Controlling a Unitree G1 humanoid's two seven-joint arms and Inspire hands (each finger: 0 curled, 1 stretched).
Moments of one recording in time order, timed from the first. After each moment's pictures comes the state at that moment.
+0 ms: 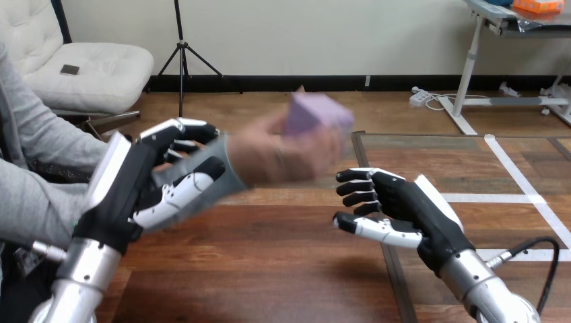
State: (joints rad) left arm -0.05 0.44 -0.02 0.27 0.15 -0.63 0.00; right arm -0.16 -0.29 0.03 0.46 -0.07 -0.39 0.28
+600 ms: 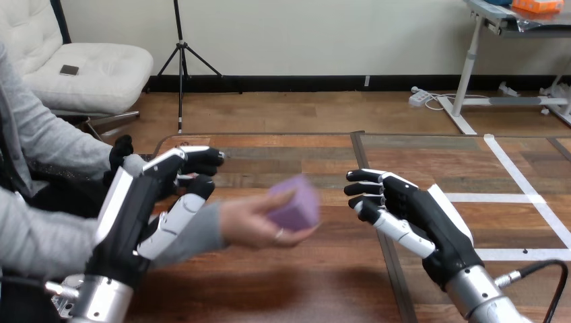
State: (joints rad) left arm 0.06 0.33 -0.02 0.27 0.05 -0.71 -0.05; right arm -0.04 -0.25 0.02 0.32 0.01 -0.36 0.27
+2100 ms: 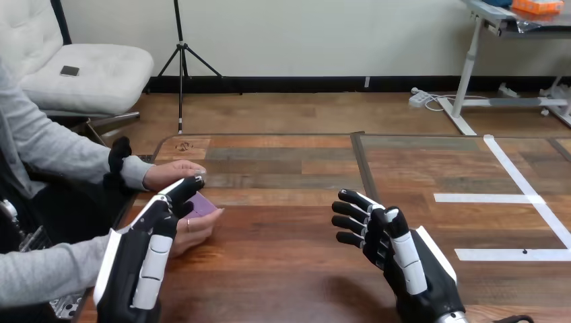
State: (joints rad) left arm 0.22 0.15 0.01 0.28 -0.15 -0.75 -0.18; right arm 0.14 -0.12 0.03 0.20 0.17 -0.30 0.37
